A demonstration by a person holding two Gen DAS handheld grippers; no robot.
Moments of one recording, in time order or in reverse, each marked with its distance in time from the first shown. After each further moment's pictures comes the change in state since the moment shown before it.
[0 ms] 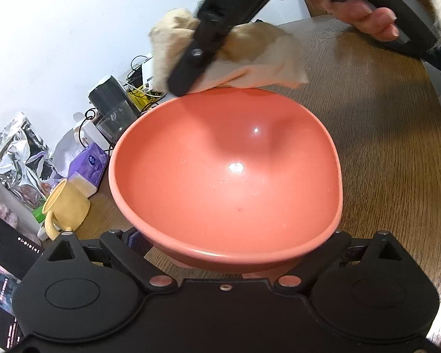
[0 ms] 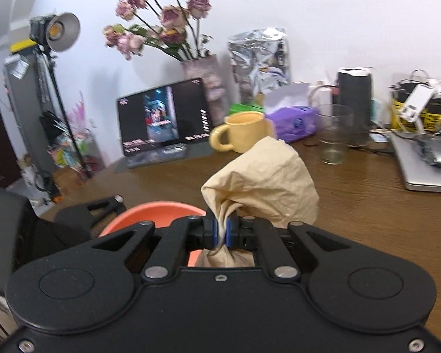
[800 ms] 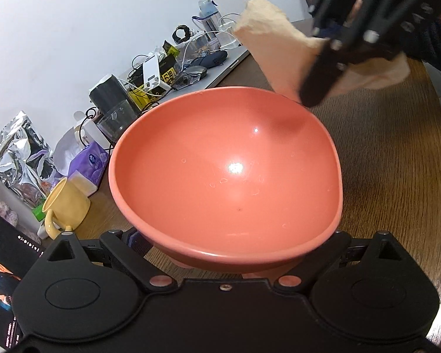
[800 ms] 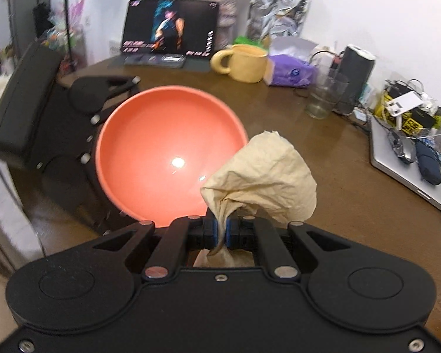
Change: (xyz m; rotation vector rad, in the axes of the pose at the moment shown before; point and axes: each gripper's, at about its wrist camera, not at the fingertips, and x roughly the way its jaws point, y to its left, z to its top) left arm 0.001 -0.001 -0.002 0.000 -0.002 0.005; right arm -0.035 0.052 -0.035 -0.301 0.302 -0.095
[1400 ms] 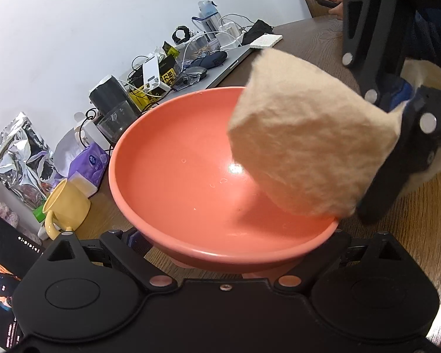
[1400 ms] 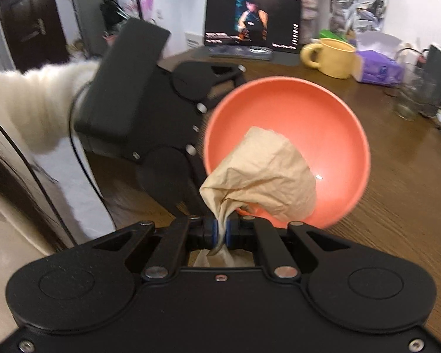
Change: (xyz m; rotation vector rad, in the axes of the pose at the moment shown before) left arm 0.001 0.002 0.000 0.004 -0.003 -0.004; right arm 0.010 0.031 0.006 -0.034 -0.013 0.352
